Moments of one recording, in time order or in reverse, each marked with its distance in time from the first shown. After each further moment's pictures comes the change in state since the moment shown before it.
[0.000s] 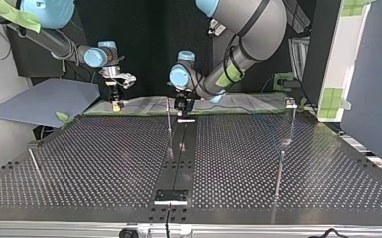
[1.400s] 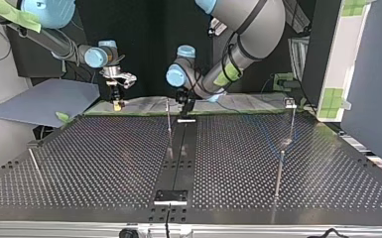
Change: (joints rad) left arm -0.017 0.005 0.000 -0.178 -0.019 0.091; right arm 0.002 0.002 0.000 0.012 -0.005 0.002
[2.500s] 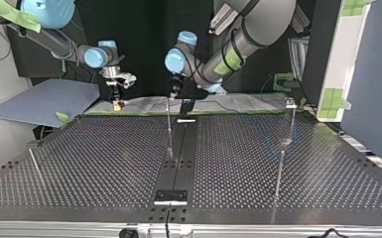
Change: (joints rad) left arm -0.050 0.119 -0.170 0.075 0.090 0.001; right arm -0.002 0.000 0.000 0.000 -0.002 0.000
